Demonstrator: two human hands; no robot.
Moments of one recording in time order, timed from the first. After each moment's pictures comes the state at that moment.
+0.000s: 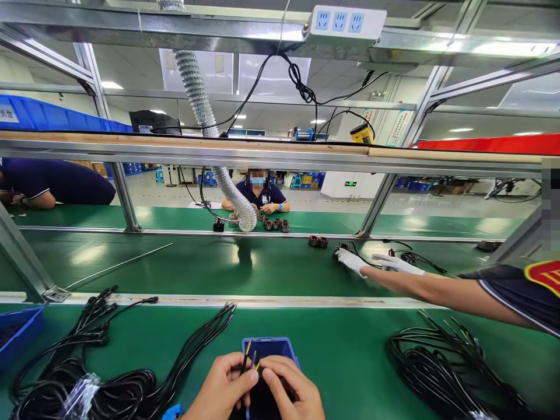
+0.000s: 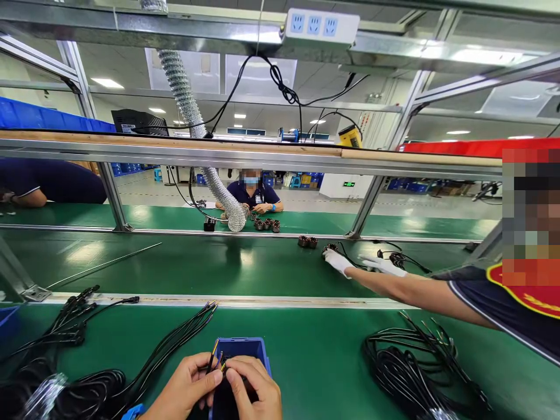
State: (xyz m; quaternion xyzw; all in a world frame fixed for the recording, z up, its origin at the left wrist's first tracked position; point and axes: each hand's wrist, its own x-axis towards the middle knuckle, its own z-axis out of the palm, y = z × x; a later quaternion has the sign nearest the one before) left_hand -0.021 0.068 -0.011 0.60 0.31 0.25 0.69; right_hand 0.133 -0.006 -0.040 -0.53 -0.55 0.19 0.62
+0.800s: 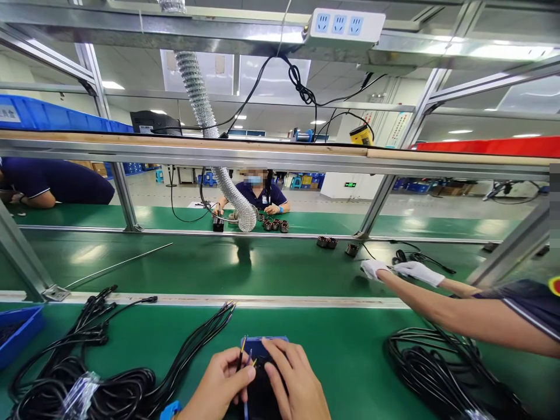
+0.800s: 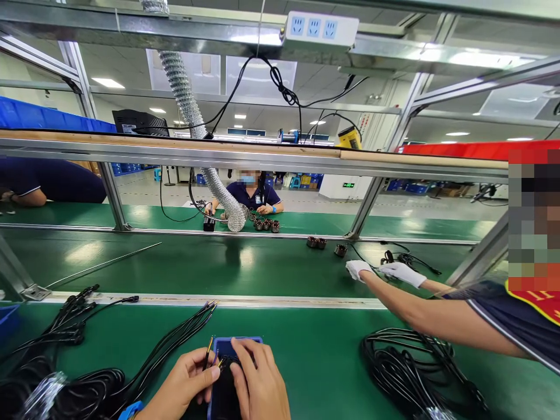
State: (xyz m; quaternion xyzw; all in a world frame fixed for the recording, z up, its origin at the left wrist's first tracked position) left_hand -0.020 0.067 -0.015 0.58 0.31 0.29 0.70; right_hand 0.153 -0.006 -0.024 -0.58 -0.73 -0.12 0.35
